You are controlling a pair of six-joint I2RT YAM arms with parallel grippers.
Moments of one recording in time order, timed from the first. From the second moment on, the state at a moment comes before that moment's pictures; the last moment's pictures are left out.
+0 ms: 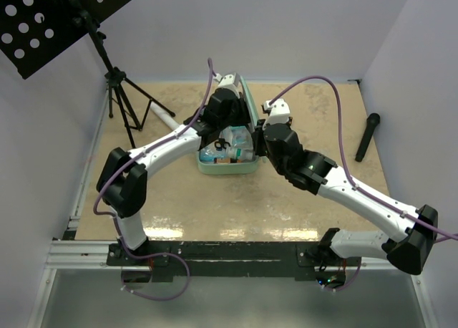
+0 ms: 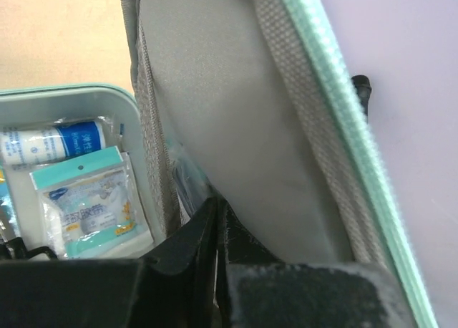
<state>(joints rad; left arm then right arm) -0.69 1.81 1.45 -0.01 -0.08 -0.66 0.88 1.19 1.11 -0.31 0.55 0.38</state>
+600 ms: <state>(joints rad) -0.58 1.22 1.21 -0.11 -0.12 -0.61 0.89 1.25 1.17 -0.33 0.54 0.39</state>
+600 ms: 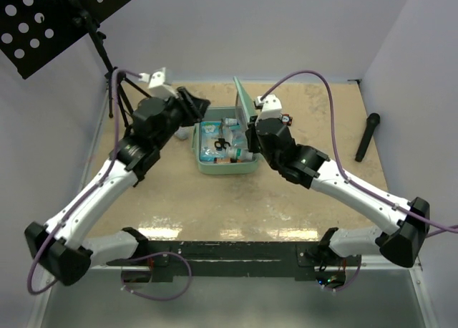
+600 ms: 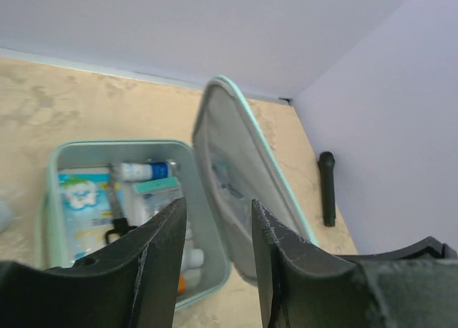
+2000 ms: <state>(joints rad) -0.52 0.75 0.66 -0.27 -0.32 -0.75 0.95 1.87 1.58 -0.37 0.37 0.41</state>
